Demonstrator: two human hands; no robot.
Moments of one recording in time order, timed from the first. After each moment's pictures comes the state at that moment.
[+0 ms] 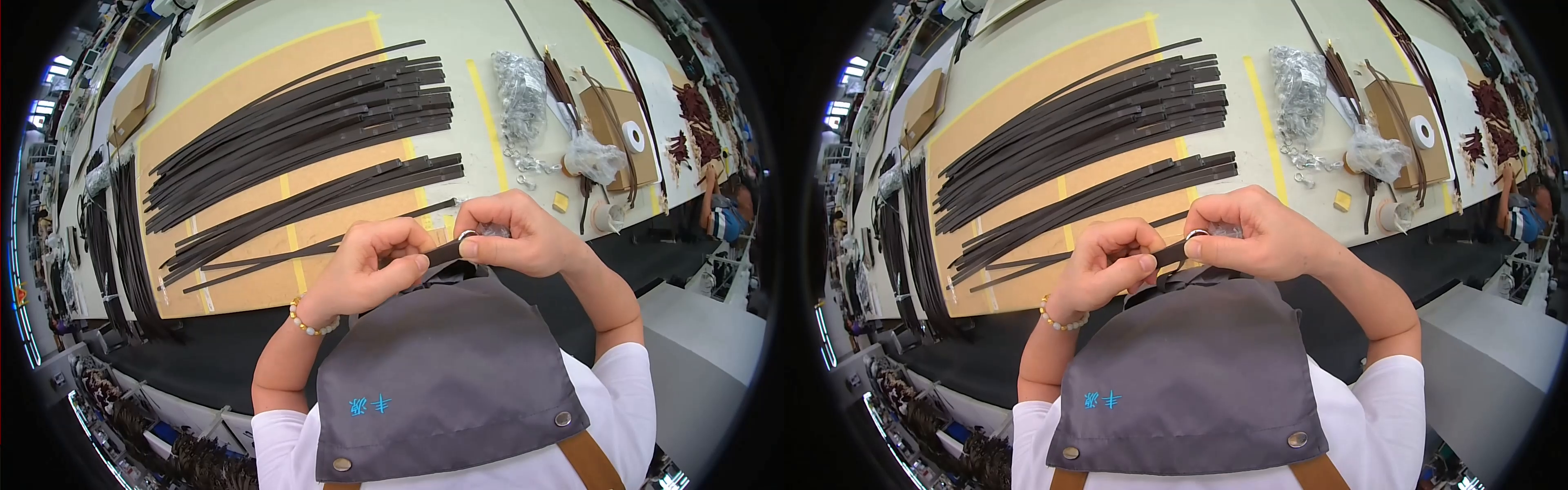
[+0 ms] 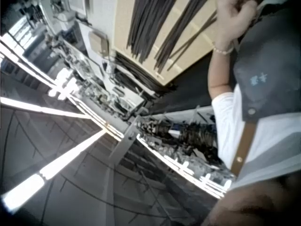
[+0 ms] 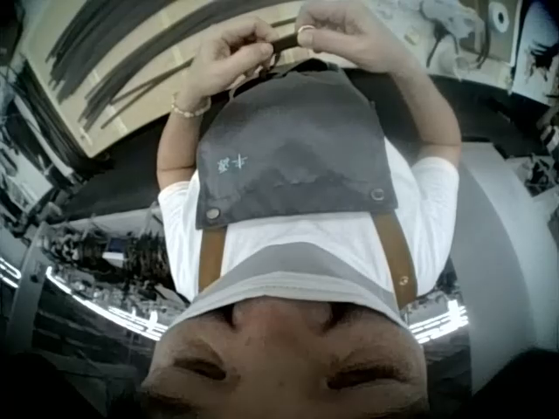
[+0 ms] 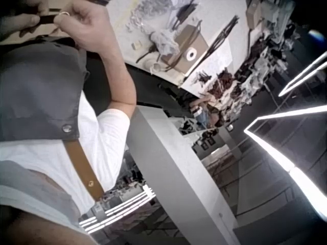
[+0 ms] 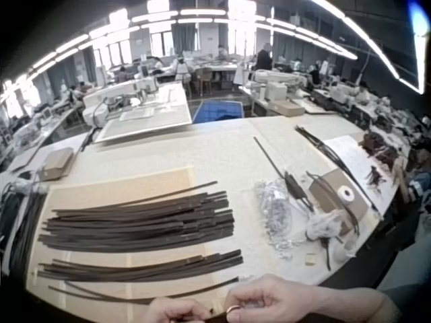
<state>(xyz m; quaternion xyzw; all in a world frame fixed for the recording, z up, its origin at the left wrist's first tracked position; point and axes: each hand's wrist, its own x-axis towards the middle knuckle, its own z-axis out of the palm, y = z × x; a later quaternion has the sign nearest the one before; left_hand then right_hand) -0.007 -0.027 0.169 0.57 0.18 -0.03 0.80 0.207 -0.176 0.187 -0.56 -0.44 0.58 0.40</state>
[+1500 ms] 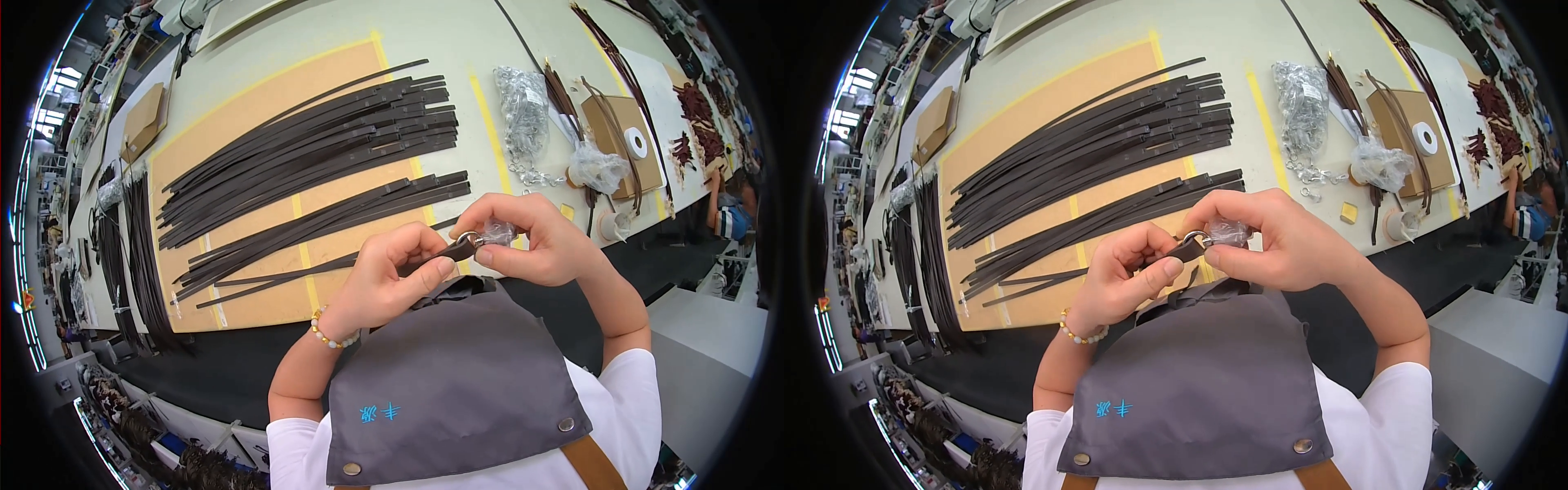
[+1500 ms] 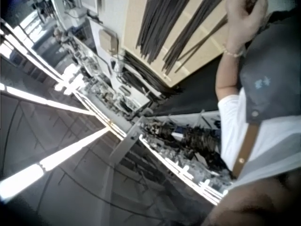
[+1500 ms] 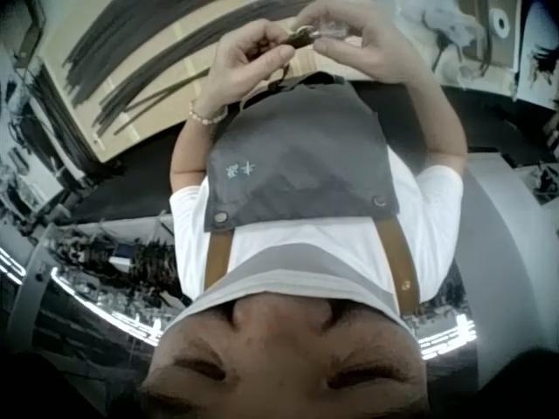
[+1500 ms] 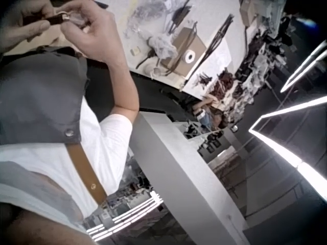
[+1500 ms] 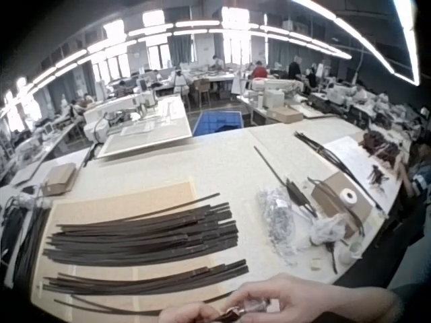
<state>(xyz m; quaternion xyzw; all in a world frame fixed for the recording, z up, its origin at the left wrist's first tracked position) 0.009 -0.034 0.174 0.58 0.17 0.04 0.79 0.222 -0.173 0.207 -0.58 -0.52 0.48 0.41</state>
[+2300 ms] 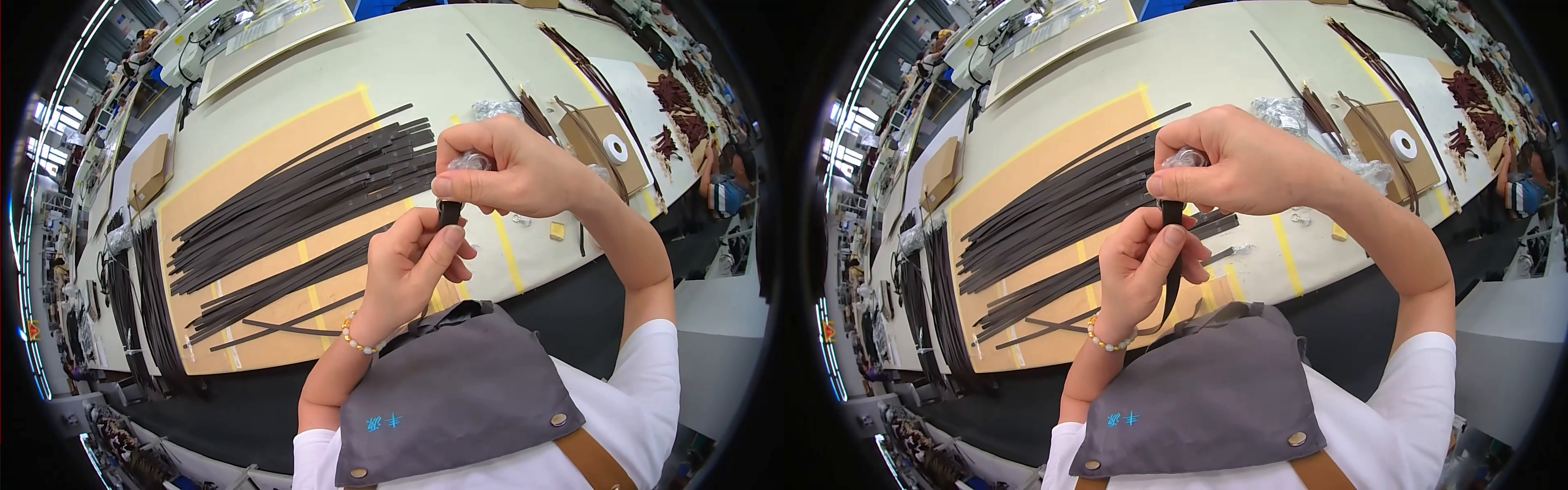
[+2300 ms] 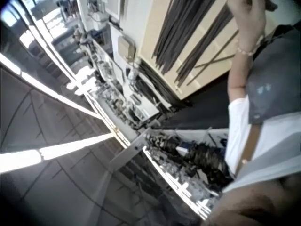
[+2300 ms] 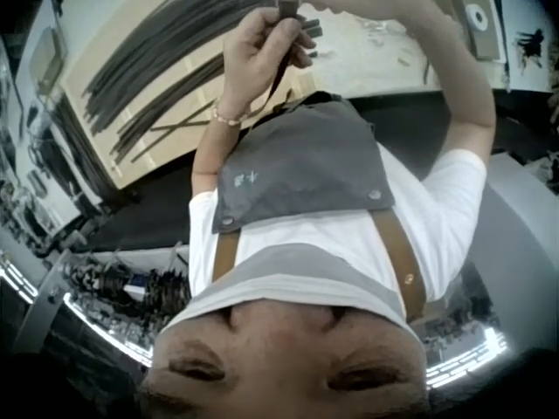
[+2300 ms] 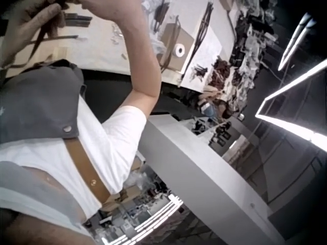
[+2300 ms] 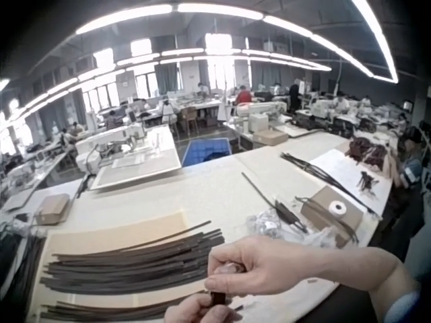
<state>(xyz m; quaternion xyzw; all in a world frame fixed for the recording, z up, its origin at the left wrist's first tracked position) 0.053 -0.053 0.208 0.61 0.12 0.19 0.76 0.251 -0.129 0.288 -0.62 -0.55 0.40 0.39</state>
